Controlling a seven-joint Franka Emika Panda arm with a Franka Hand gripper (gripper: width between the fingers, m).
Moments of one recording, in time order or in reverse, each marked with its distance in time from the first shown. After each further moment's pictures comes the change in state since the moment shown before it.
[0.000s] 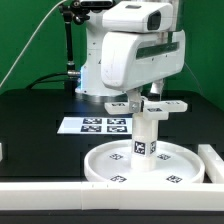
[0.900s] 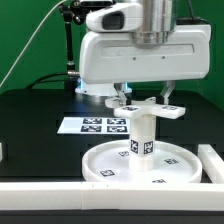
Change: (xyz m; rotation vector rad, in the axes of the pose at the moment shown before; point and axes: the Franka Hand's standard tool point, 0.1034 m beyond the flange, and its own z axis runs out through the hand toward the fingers) arm -0.005 0.002 0.001 0.066 0.030 0.945
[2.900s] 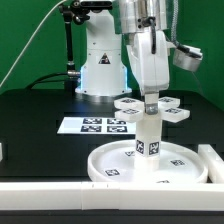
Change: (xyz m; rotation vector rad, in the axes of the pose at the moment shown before) arm 0.003 -0.010 0.003 0.162 0.016 1.730
